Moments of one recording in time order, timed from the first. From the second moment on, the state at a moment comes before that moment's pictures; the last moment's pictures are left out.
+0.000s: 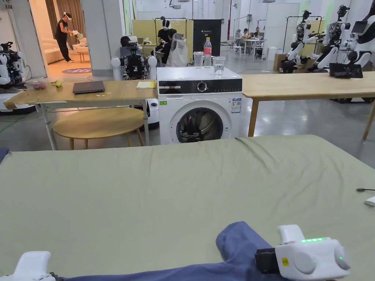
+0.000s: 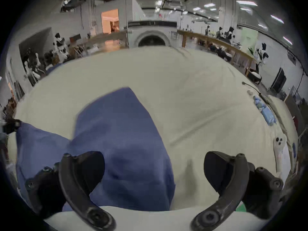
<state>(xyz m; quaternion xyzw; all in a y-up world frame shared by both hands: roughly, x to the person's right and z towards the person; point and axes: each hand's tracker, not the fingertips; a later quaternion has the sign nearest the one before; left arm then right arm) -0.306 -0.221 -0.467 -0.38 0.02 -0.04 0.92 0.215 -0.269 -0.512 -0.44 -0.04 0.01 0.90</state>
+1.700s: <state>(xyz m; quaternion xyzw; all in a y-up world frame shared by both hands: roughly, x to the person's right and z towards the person) -0.172 -0.105 -0.239 -0.17 -0.04 -0.06 0.98 0.111 -0.110 -0.219 -0.11 0.04 0.02 0.99</state>
